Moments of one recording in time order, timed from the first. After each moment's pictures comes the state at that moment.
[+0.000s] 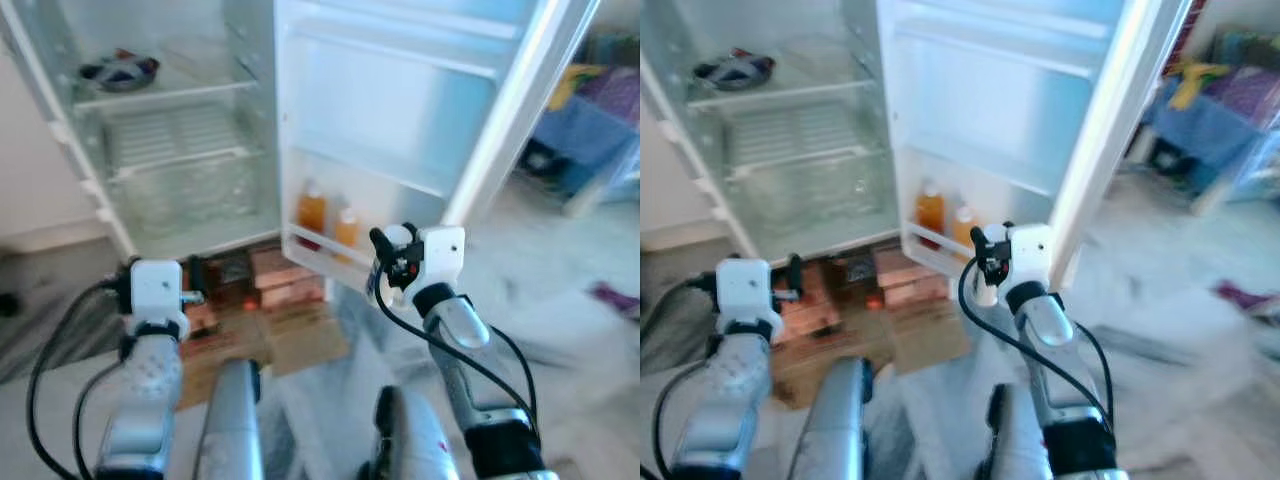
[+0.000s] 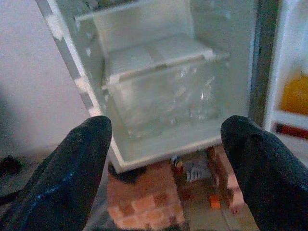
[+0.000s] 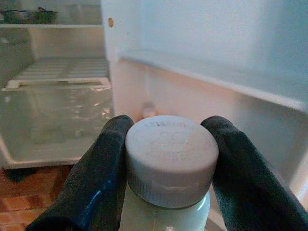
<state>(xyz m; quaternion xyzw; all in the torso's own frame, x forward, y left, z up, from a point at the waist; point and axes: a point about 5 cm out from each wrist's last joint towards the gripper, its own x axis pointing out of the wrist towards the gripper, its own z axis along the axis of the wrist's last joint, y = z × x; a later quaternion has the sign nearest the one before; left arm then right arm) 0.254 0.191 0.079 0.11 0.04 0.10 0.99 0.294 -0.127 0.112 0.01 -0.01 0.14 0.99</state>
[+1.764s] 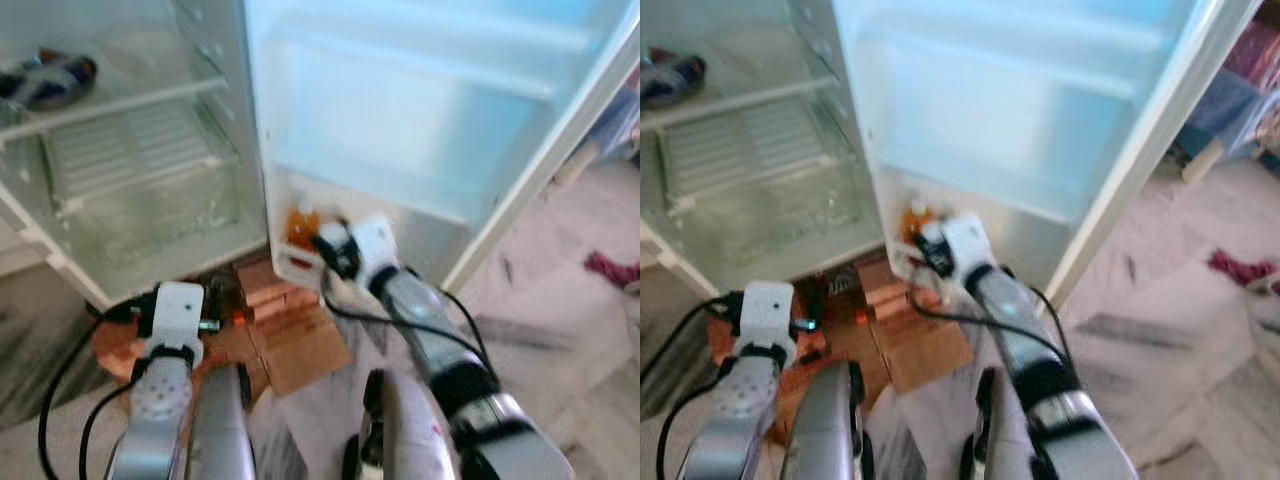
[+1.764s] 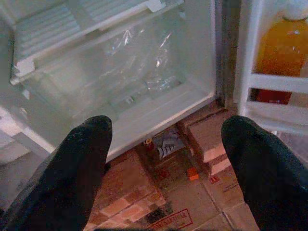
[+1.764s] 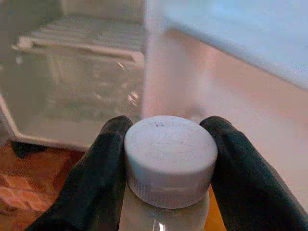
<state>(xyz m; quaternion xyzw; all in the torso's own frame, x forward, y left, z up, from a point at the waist) 0.232 0.175 0.072 0.14 0.11 0.04 0.98 0.328 -0.066 0.102 -0.06 -0.01 0.31 0.95</state>
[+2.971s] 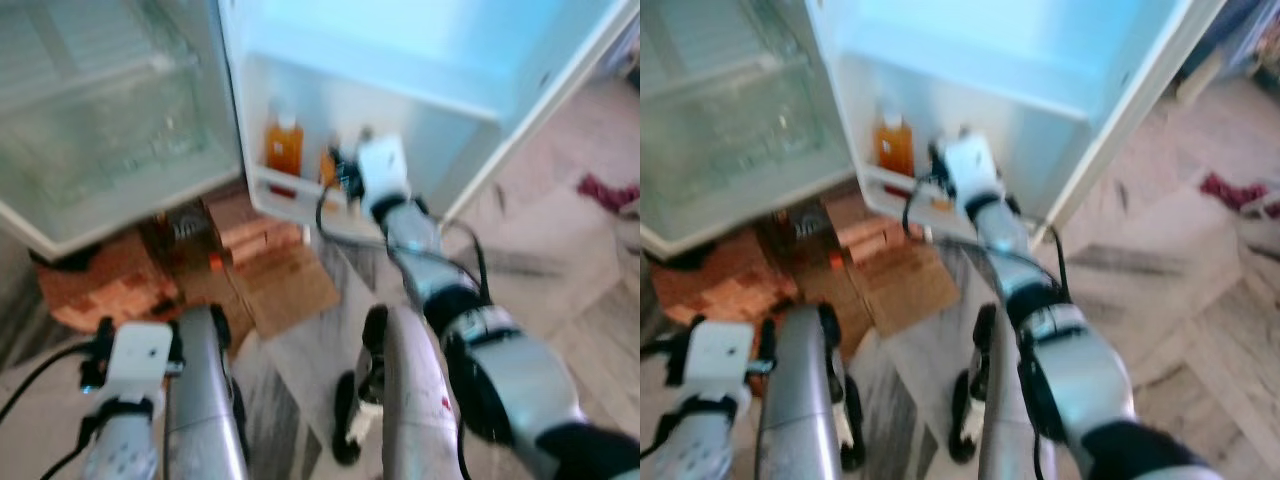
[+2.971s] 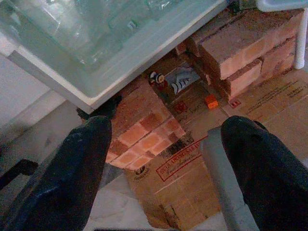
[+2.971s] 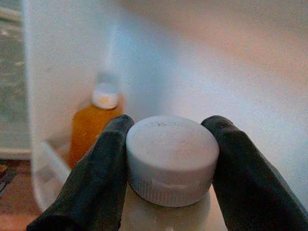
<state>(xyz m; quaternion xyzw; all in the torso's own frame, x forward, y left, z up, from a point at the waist) 0.163 0.195 0.099 0.21 0.12 0.11 0.96 0.386 -0.076 0.182 -0.12 -0.16 0.16 0.97</state>
